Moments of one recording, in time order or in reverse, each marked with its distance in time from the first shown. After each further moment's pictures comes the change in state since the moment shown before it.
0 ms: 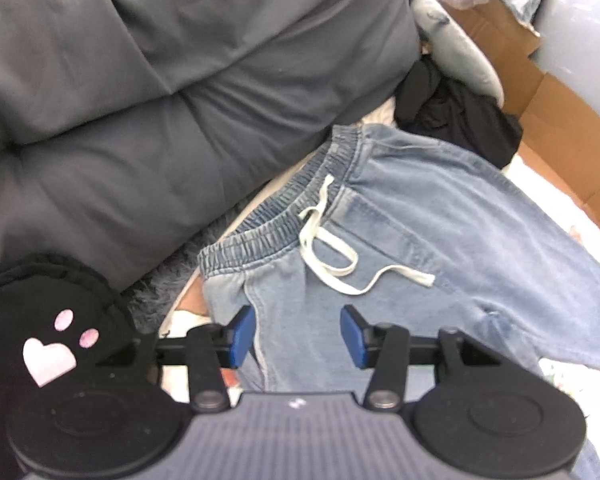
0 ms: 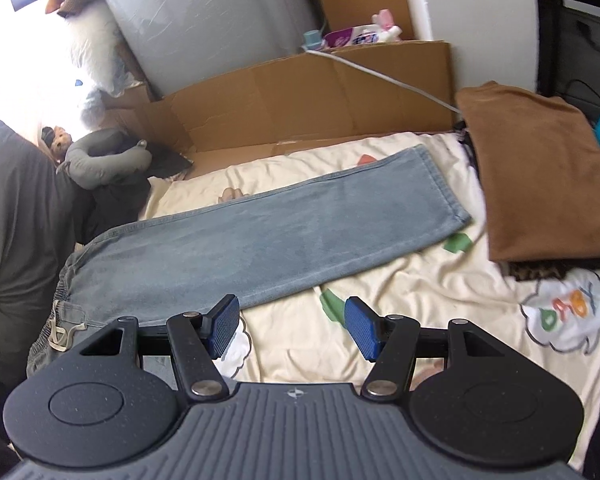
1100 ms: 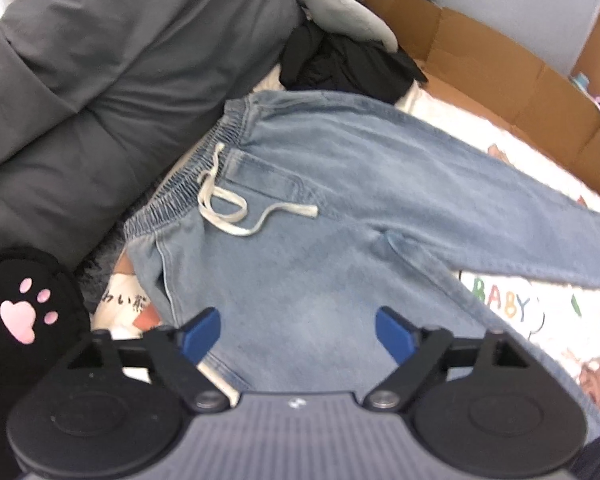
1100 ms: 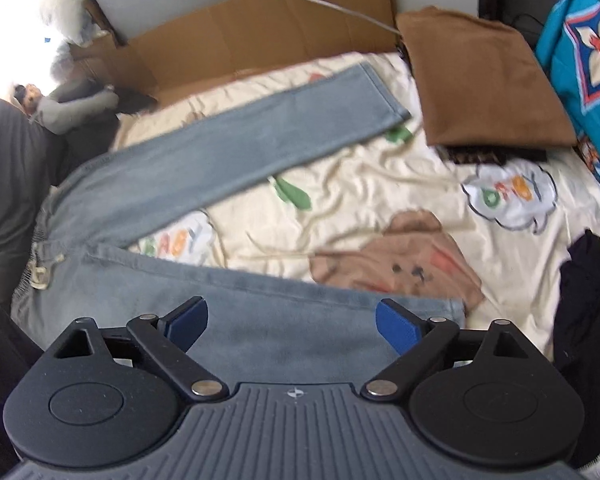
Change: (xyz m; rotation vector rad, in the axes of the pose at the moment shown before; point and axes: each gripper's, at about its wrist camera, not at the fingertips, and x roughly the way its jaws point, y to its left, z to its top) left arm -0.058 -0.103 -0.057 0.204 0.069 -0.059; right arm -0.044 -0.026 -0.089 0.043 0.177 -0.115
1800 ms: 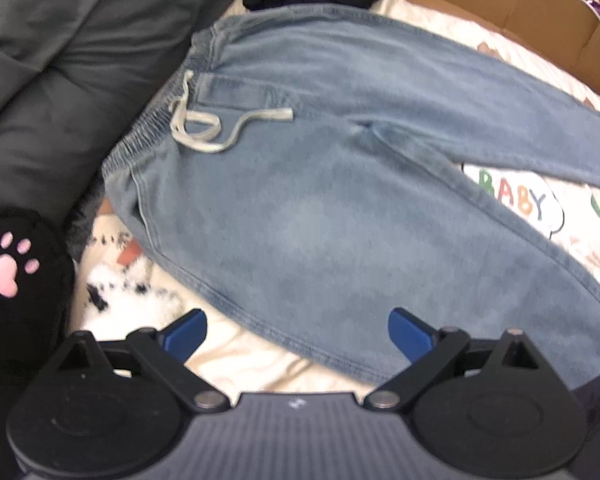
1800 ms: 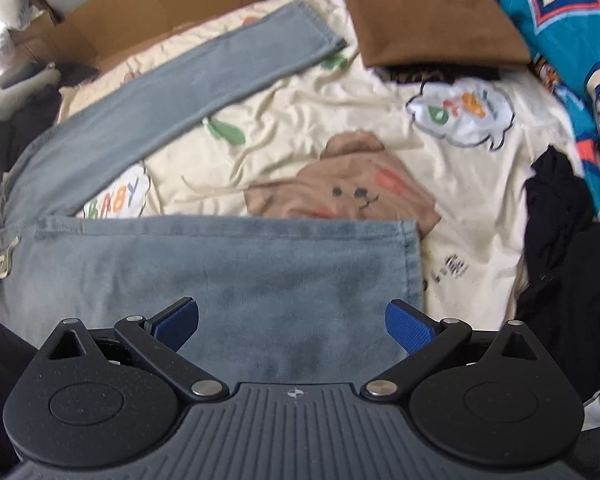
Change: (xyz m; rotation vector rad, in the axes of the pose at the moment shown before) left arm 0.031 -0.037 -0.055 0.122 0.177 0.047; right arm 0.029 -0.037 -0.033 0.096 0.159 -0.084
